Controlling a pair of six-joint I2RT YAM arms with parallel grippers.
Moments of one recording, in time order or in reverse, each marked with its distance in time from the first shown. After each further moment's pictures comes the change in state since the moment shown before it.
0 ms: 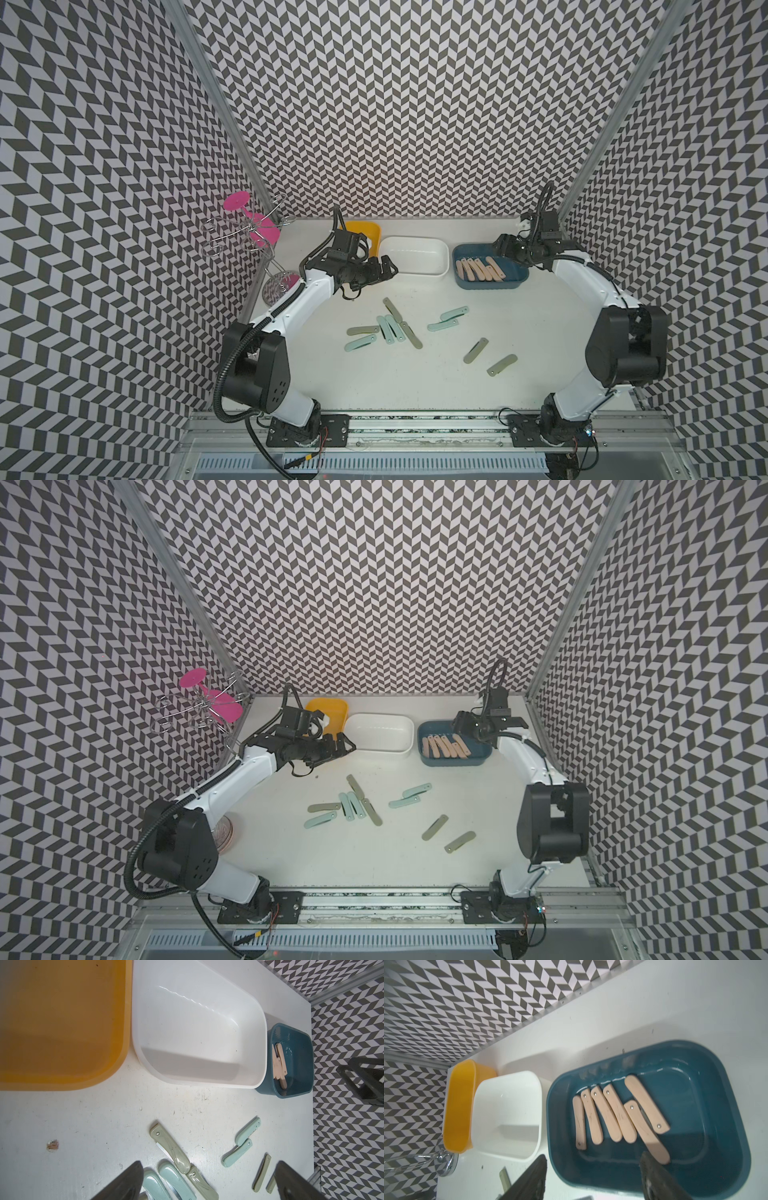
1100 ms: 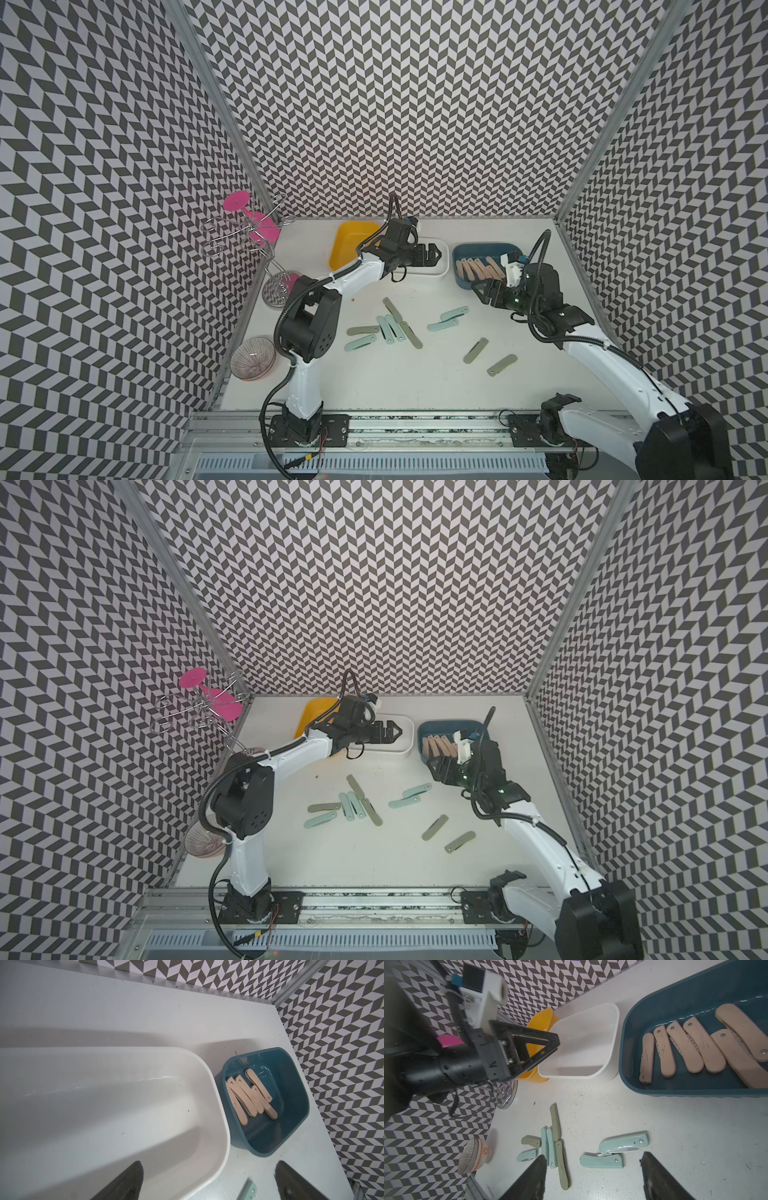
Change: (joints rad) left arm -0.234 0.494 0.391 0.306 -0.119 0.087; right arm 0.227 -0.559 -0.571 0.298 -0.031 0.115
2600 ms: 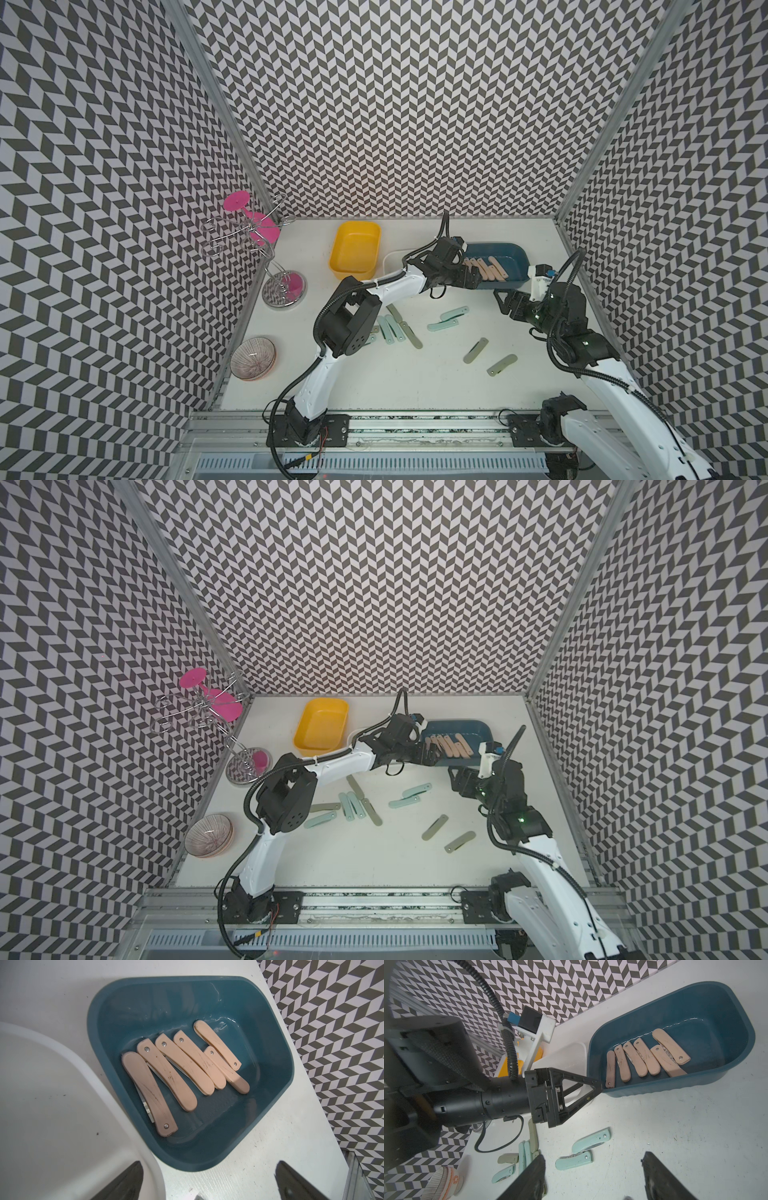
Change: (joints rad) left arm -0.221 0.174 0.149 -0.002 -0.030 -0.053; right arm -0.098 -0.259 -0.129 -0.090 0.092 -0.039
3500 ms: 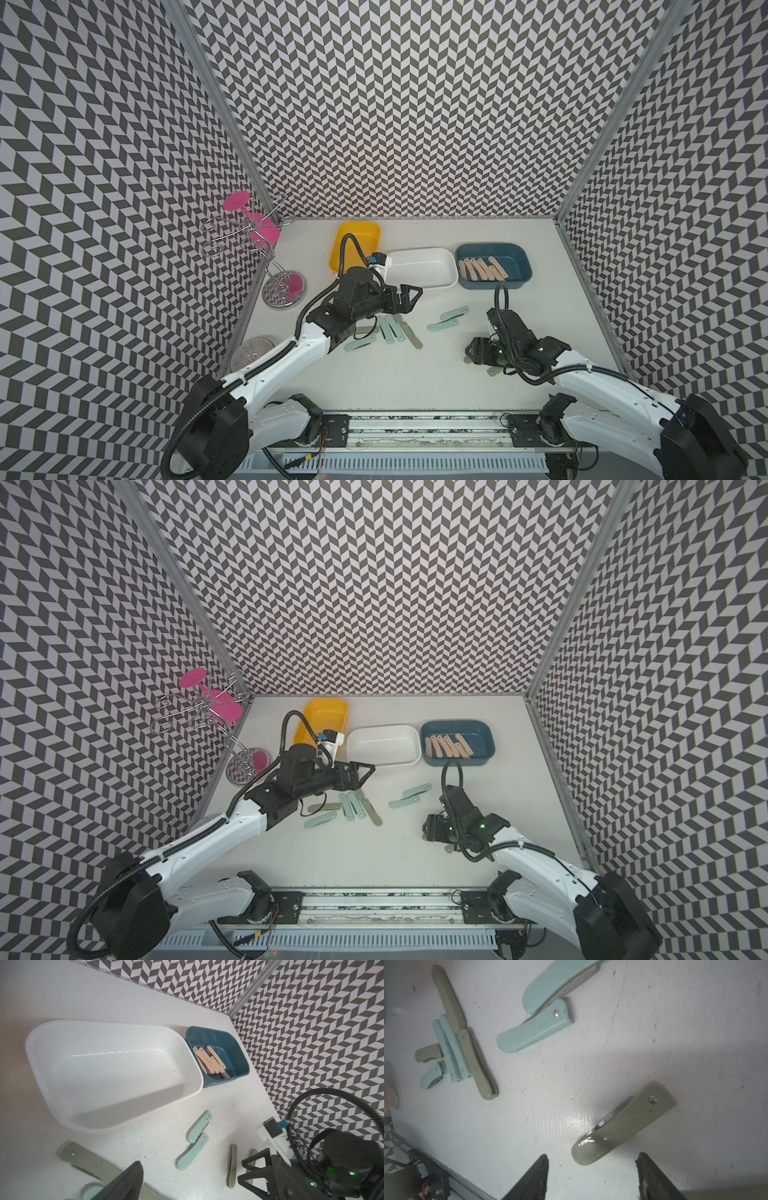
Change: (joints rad) left arm 0.194 -1.060 -0.972 0.191 0.049 -0.092; right arm 0.465 0.248 -0.147 -0.129 0.105 0.254
